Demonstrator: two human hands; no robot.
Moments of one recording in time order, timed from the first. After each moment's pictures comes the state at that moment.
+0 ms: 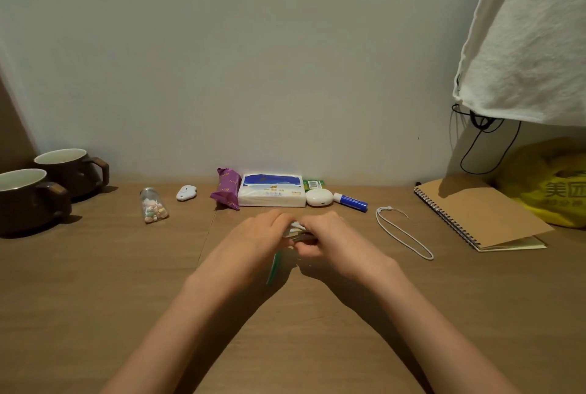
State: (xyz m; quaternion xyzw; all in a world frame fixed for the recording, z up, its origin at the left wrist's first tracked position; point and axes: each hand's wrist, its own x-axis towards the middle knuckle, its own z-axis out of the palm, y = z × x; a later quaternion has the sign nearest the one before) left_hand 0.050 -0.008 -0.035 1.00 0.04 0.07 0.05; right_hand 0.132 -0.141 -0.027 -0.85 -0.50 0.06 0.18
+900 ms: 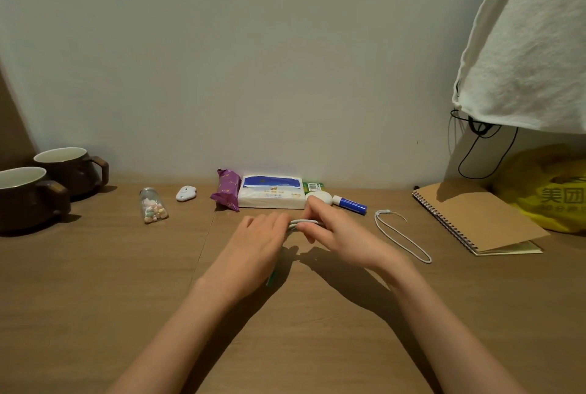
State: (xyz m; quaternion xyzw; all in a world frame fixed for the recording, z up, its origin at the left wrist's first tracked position) left_hand 0.044 -0.006 -0.055 0.98 0.01 0.21 0.05; right_hand 0.145 -0.154 -0.024 -0.78 -0.51 0.11 0.34
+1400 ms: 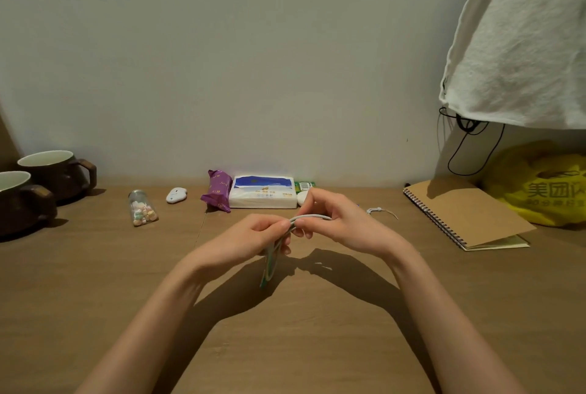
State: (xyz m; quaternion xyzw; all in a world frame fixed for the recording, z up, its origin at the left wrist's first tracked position) left_hand 0.040 -0.007 -0.020 0.84 0.01 0.01 0.54; right_hand 0.155 -0.168 -0.007 -0.73 -0.51 0.16 0.43
